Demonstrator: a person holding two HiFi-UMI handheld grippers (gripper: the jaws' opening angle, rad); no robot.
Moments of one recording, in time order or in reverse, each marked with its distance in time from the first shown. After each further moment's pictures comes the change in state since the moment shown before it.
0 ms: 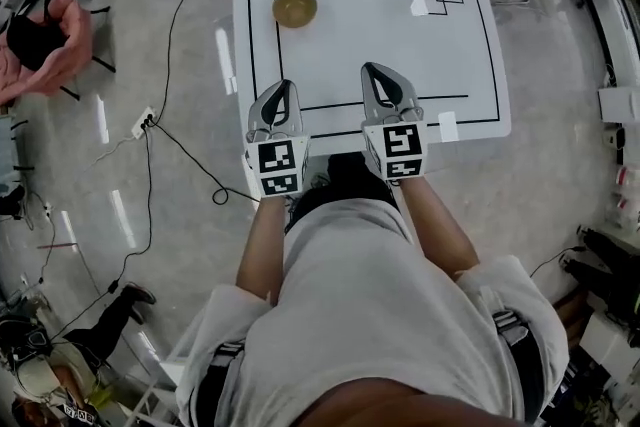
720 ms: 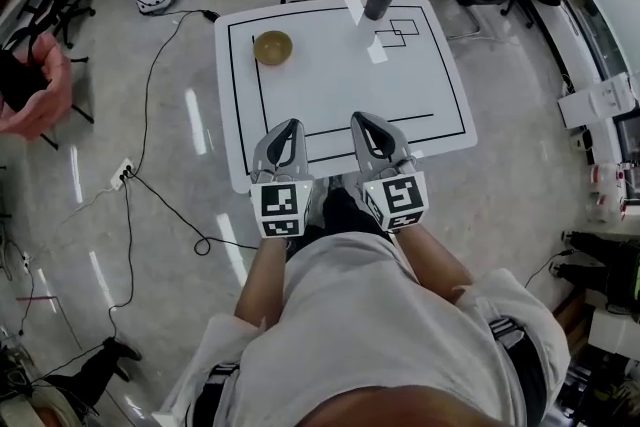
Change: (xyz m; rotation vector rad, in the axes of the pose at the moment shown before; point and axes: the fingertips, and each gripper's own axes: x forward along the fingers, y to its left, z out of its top) left arm -0.075 -0.053 0.035 -0.044 -0.165 -0.158; right arm -0.105 0.040 0.043 -0.019 -0.140 -0.014
